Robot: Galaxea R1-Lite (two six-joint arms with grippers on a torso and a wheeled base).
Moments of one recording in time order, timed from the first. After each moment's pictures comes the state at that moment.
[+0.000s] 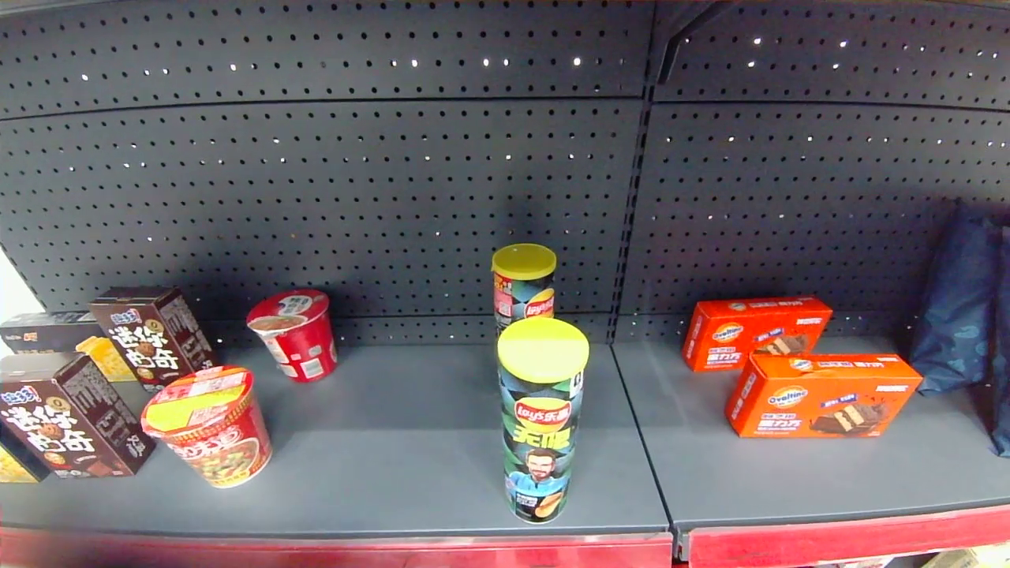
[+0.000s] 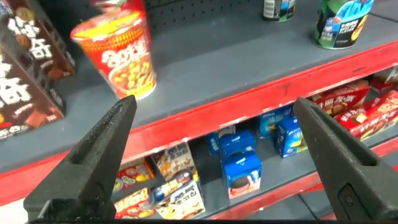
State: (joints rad) left arm -0.21 0.10 0.00 -0.06 -0.09 0.12; right arm 0.10 0.09 0.00 -0.07 -0.05 -0.15
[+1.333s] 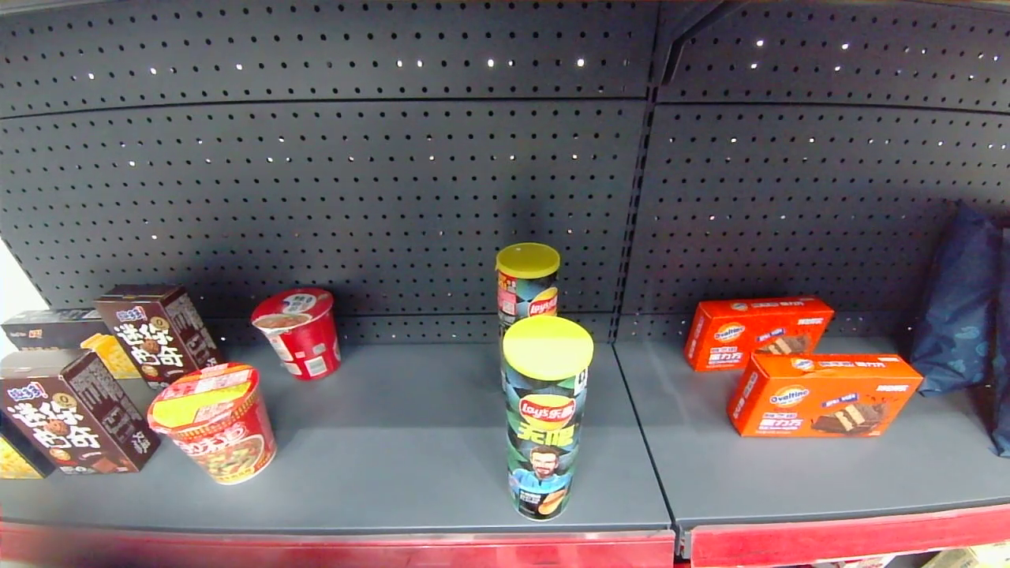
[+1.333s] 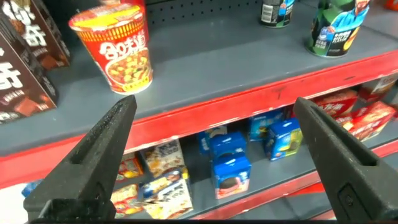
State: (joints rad) left arm -0.21 0.10 0.00 -0.06 -0.09 0.03; right arm 0.10 0.09 0.00 -0.07 -0.05 -0.15
